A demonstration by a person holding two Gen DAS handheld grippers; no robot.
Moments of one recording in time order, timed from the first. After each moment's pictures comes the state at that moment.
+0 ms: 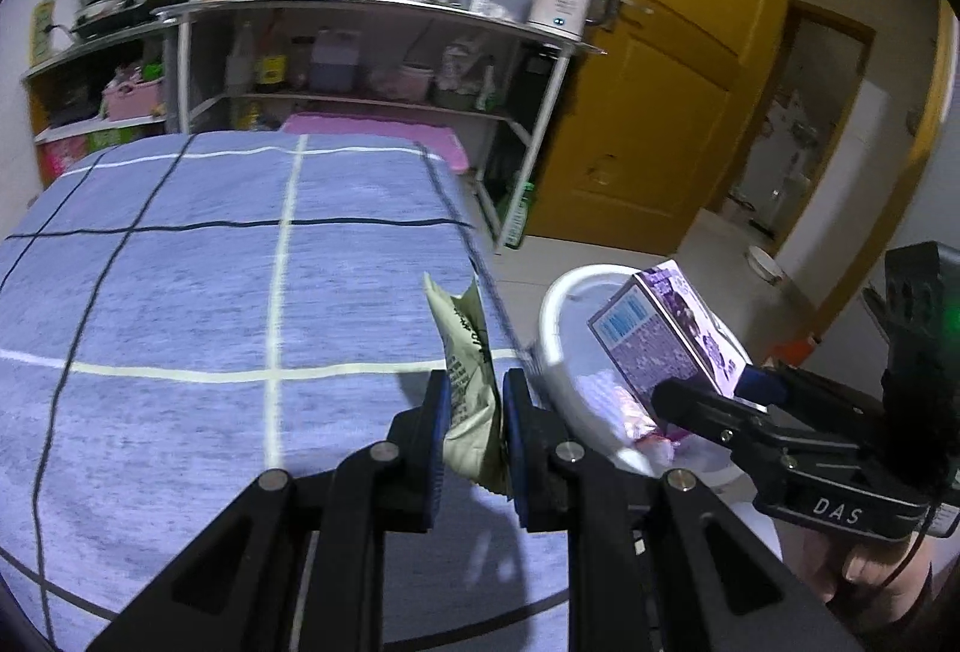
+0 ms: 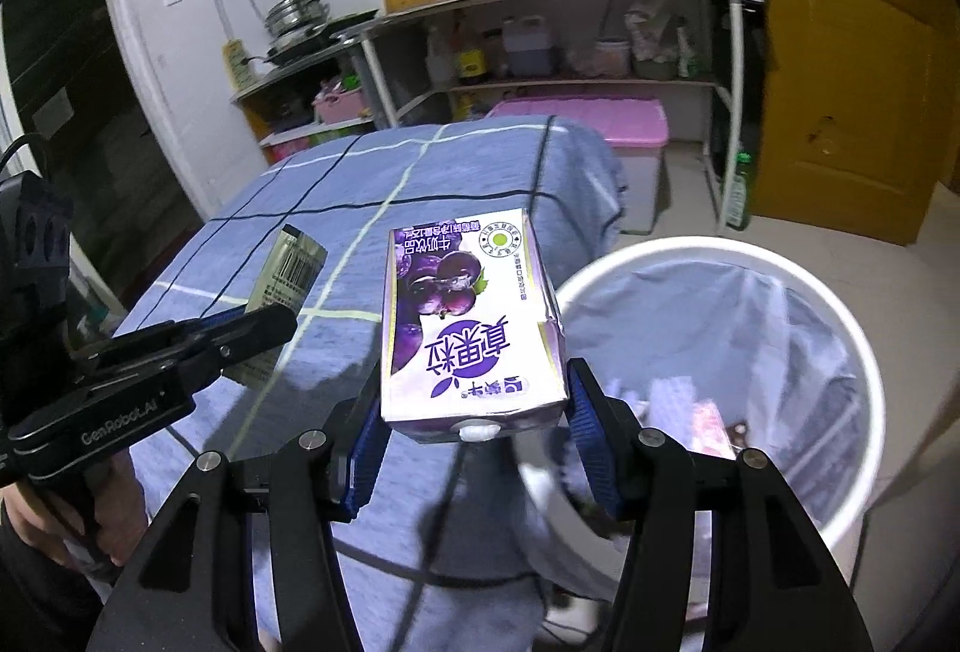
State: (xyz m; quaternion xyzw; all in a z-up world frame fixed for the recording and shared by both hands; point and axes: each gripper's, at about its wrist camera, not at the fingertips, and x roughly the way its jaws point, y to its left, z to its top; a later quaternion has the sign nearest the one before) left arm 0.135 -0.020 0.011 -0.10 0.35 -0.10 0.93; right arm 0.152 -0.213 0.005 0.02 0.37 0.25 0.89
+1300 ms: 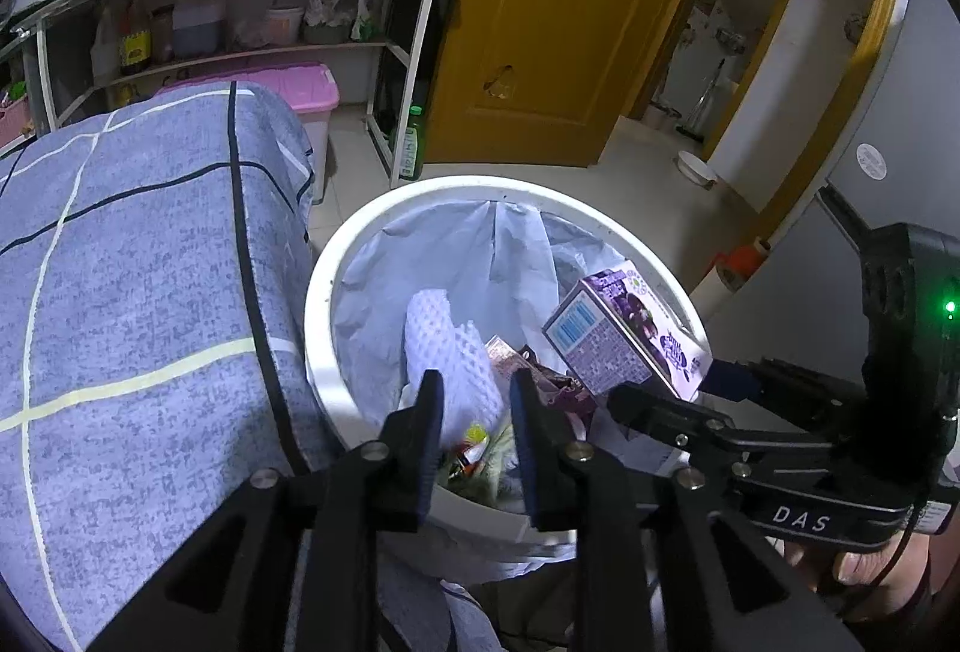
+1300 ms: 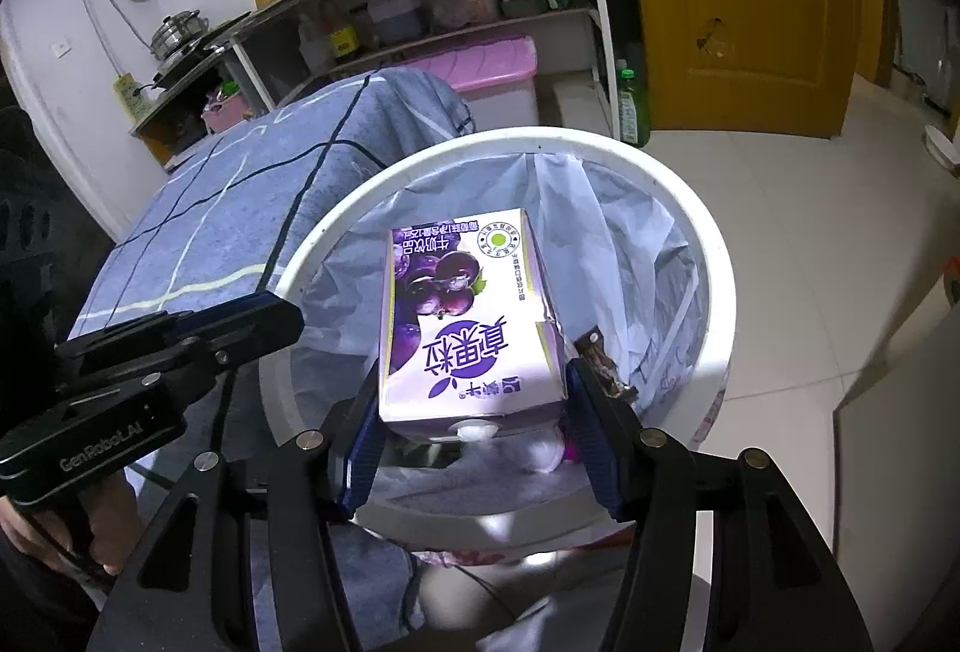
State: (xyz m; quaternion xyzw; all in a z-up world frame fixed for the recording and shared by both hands) left arm 0.188 -0.142 -0.025 -0.05 0.41 -0.20 0.89; right arm 0.170 -0.325 -0.045 0.07 0.44 0.15 0.88
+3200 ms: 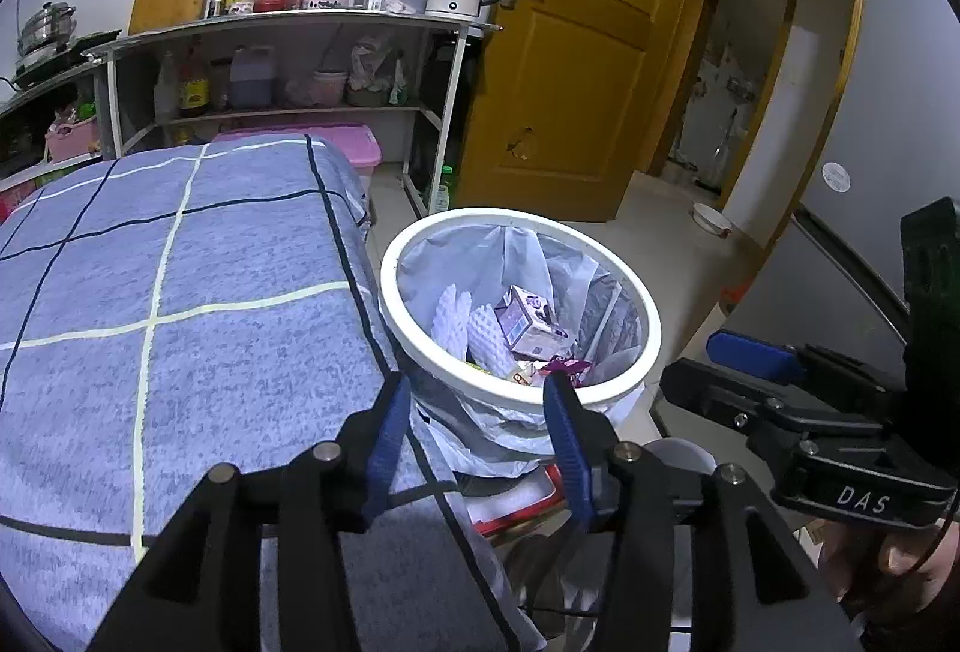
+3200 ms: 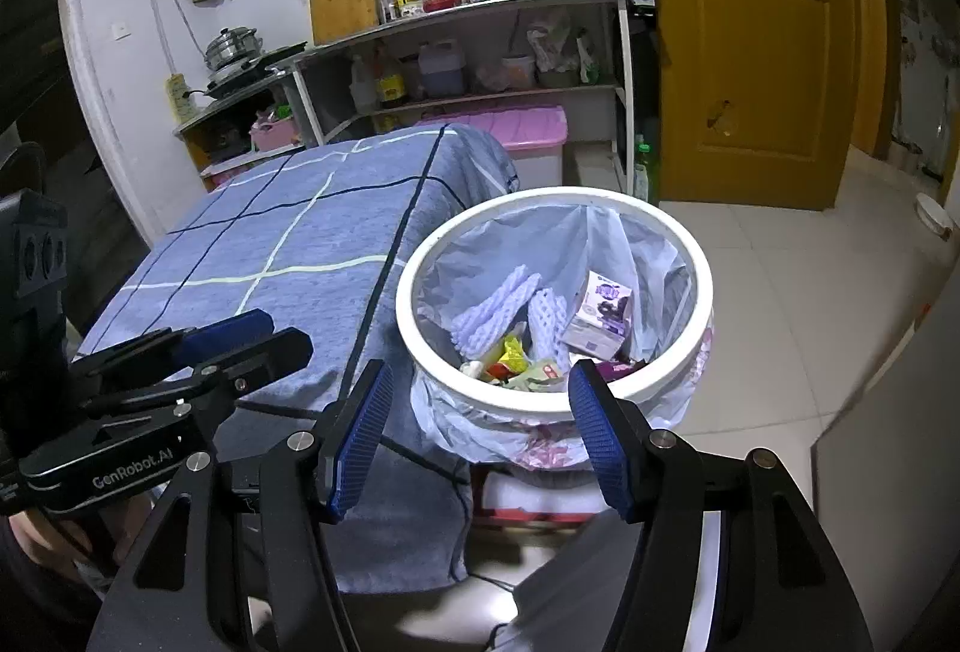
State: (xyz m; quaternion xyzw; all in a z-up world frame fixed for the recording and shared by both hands) left arm 0.075 -0.111 0.010 -0.05 0.34 -0.16 0.93; right arm 0.059 -0.299 0.012 0.03 0.36 0.16 0.92
